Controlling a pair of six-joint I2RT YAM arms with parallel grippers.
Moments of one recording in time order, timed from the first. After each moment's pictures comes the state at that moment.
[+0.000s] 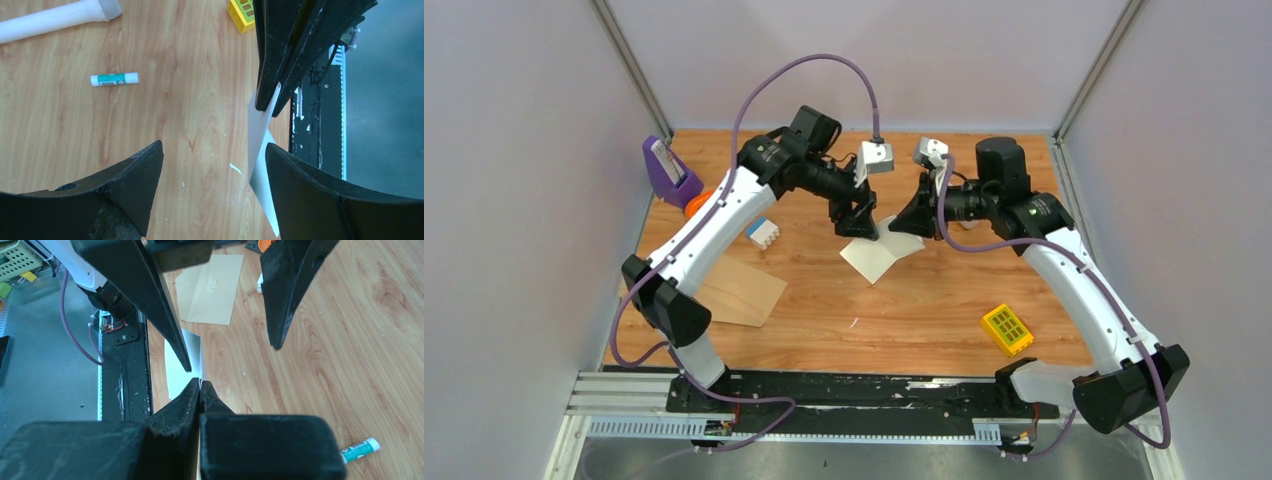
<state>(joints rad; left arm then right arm) -0.65 1.69 1.89 -1.03 0.78 0.48 0.42 1.24 1.34 -0.61 -0.94 -0.23</state>
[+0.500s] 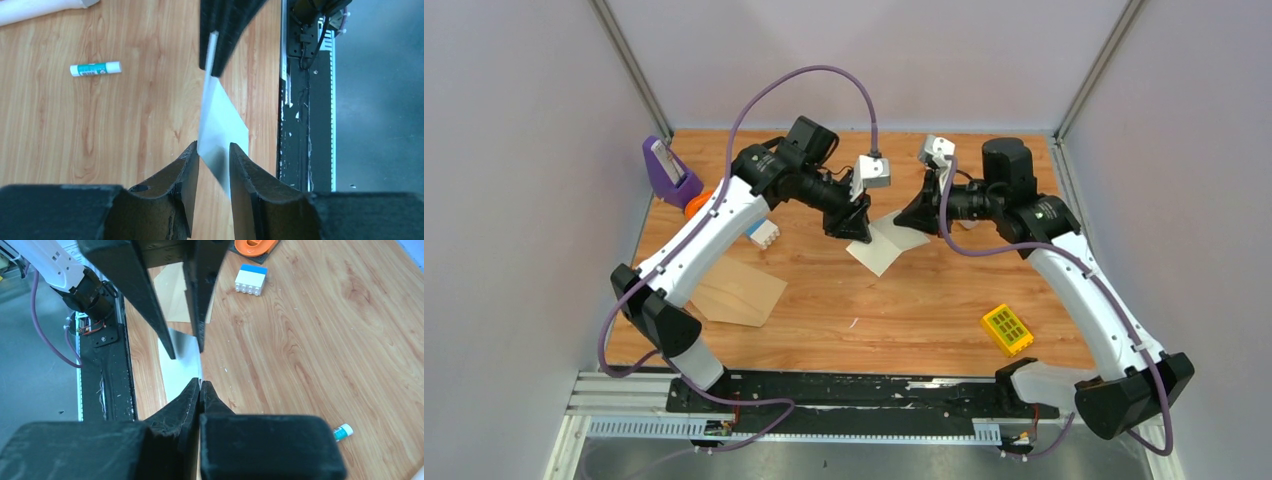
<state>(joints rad) -0.68 1.66 1.83 -1.06 0.77 0.50 0.41 1.22 1.34 -0.61 -0.86 -0.25</state>
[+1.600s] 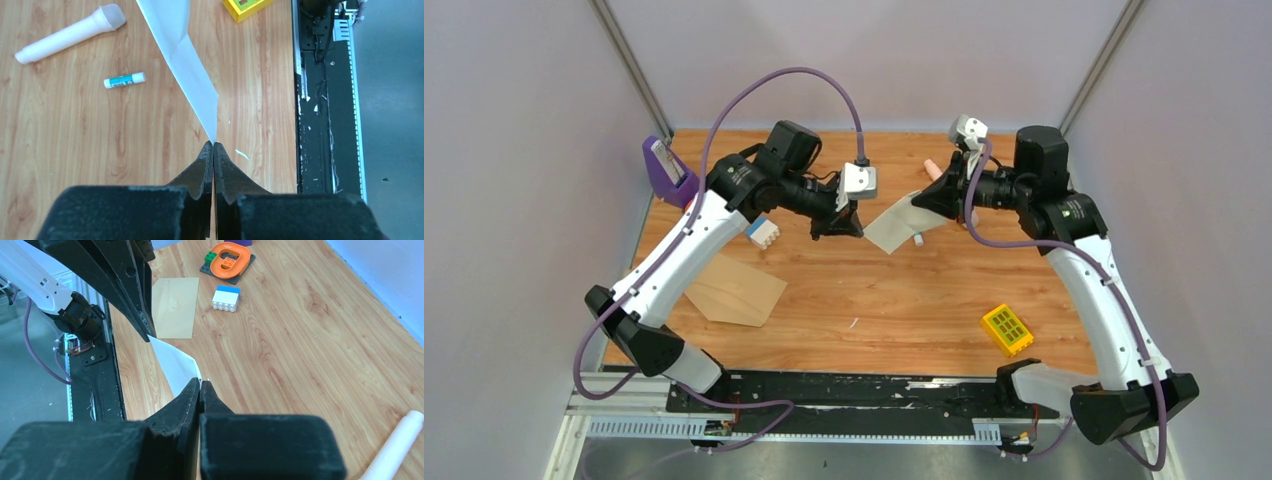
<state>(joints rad) -0.68 1.52 1.76 -1.05 0.73 0.60 0.28 1.19 1.41 -0.61 -0.89 -0.23</state>
